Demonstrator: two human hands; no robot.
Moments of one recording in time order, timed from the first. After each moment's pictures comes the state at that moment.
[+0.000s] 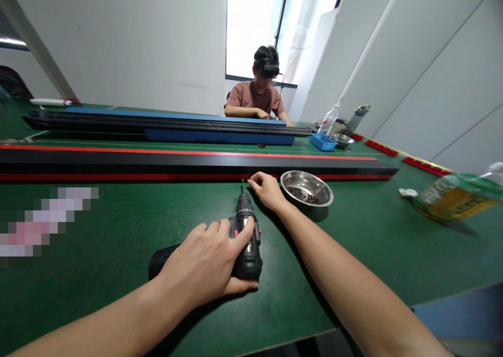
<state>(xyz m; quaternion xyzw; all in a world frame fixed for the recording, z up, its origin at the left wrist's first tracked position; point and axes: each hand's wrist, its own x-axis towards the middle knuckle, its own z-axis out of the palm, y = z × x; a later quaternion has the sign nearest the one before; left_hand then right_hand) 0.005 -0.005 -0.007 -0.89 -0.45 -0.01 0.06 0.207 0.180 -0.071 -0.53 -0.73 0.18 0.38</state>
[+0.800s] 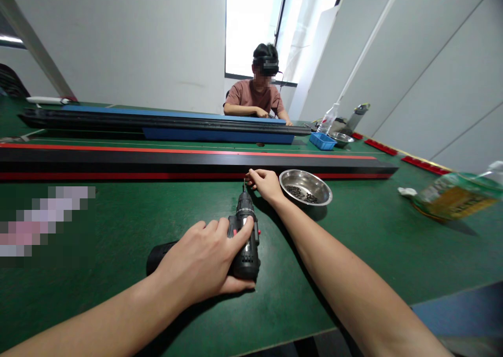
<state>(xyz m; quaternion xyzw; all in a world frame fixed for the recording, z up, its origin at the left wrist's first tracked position) 0.000 -0.001 -0.012 -0.90 -0.43 -0.02 0.07 0.201 0.193 -0.074 -0.52 -0.64 0.33 0.46</state>
